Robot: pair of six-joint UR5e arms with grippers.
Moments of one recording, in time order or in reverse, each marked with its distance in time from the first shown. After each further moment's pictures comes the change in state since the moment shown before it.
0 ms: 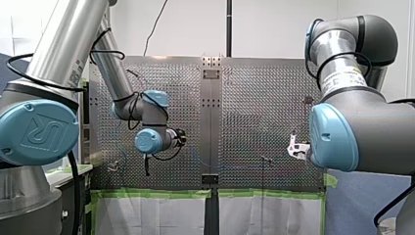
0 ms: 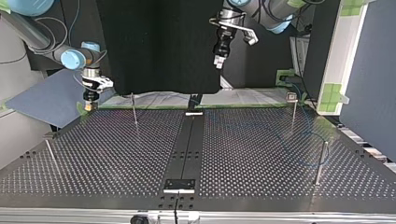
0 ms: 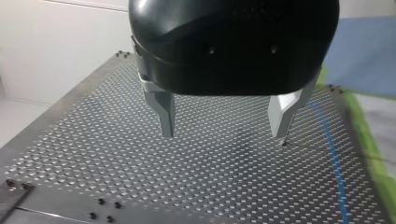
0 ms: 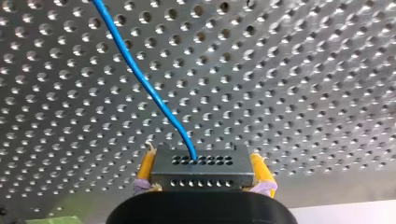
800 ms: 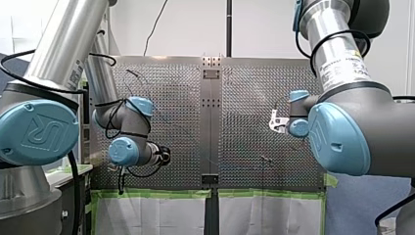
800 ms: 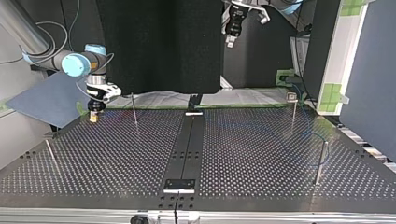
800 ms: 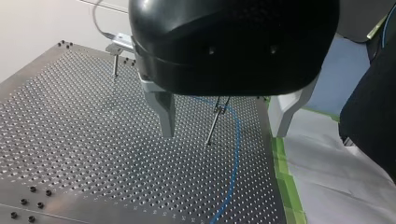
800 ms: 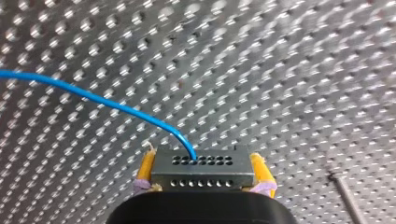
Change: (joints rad) left arm 0.001 0.000 -0.183 0.002 0.001 0.004; right arm 0.157 -0.221 0.001 0.215 0.137 0.018
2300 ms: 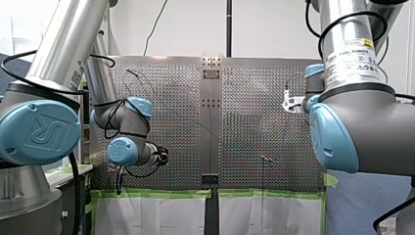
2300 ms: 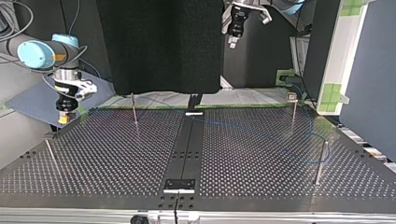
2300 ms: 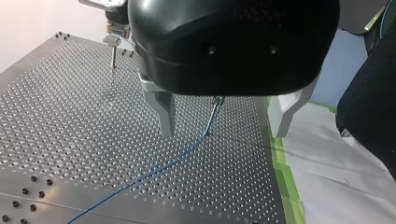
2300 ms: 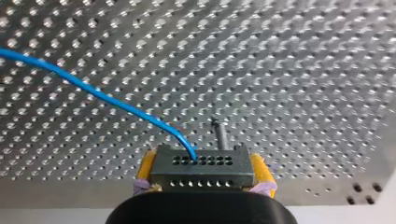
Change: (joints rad) left arm 0.023 0.000 -0.004 -0.002 -0.001 0.007; right arm -0.114 -0.208 0.067 0.105 -0.085 -0.150
